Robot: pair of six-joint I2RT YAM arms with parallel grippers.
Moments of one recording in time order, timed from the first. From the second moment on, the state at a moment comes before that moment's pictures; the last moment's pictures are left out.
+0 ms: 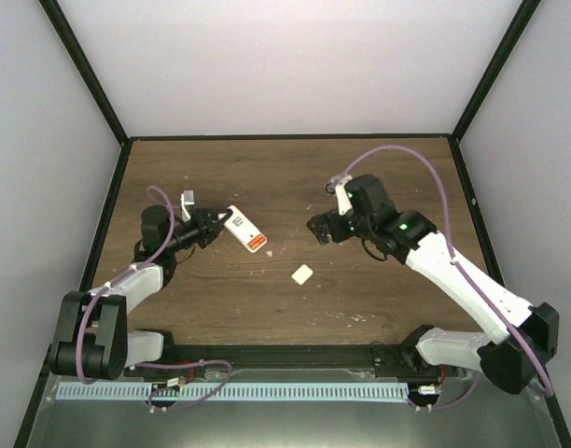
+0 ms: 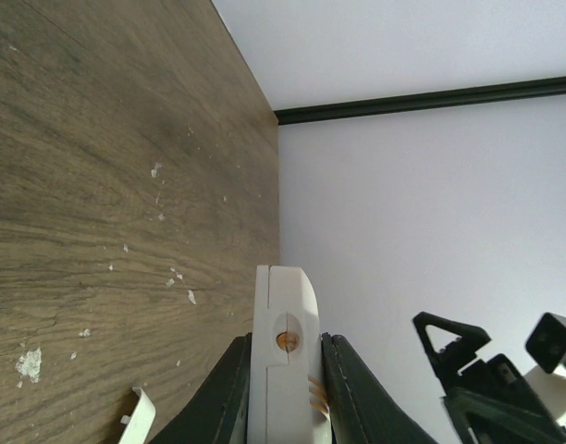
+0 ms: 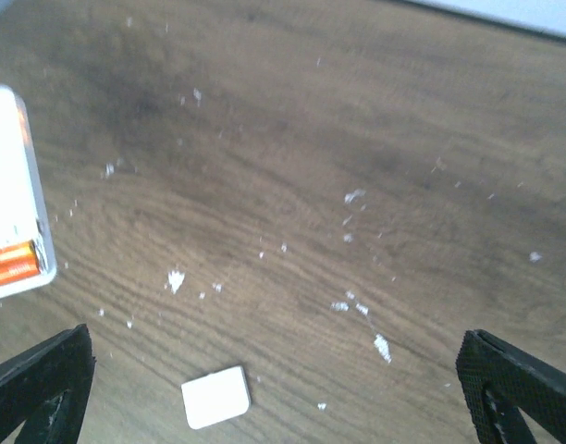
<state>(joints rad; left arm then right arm) -0.09 1.27 0.44 0.61 0.83 -1.27 0.64 1.17 1.13 -0.66 0.05 0.15</state>
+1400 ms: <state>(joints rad) -0.20 1.45 0.30 0.88 0.55 -1.23 0.80 1.61 0.90 -0.46 -0.07 0.05</state>
